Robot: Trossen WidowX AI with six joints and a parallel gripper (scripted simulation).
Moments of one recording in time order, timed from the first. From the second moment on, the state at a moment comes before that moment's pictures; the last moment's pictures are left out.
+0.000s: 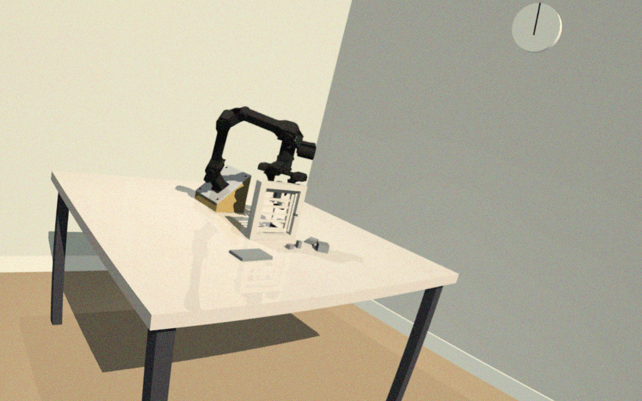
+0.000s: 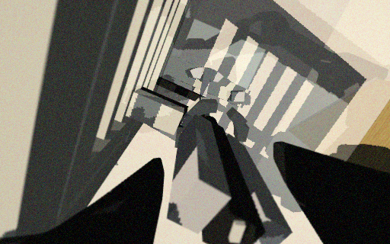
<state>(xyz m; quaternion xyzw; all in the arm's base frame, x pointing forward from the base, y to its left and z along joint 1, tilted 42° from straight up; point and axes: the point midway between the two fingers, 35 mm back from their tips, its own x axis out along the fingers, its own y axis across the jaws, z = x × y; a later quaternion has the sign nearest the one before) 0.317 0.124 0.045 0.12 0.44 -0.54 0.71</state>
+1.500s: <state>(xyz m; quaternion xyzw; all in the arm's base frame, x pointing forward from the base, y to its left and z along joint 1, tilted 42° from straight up) 0.318 0.123 0.045 0.37 0.21 -0.66 0.62</state>
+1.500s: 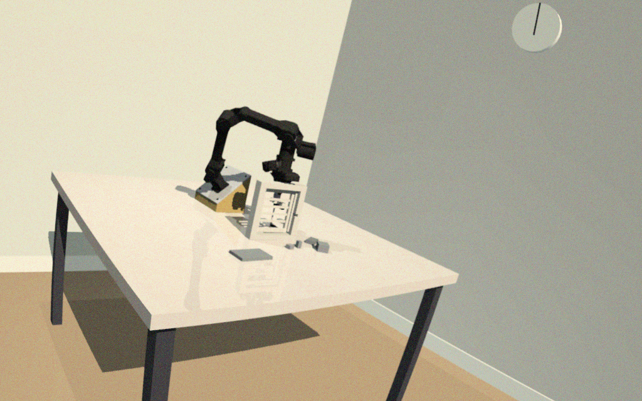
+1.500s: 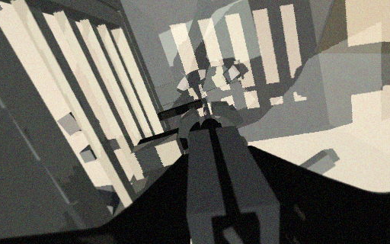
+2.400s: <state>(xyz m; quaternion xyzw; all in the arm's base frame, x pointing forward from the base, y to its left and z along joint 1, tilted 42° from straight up) 0.316 0.122 0.046 0.33 0.25 -0.64 0.64</state>
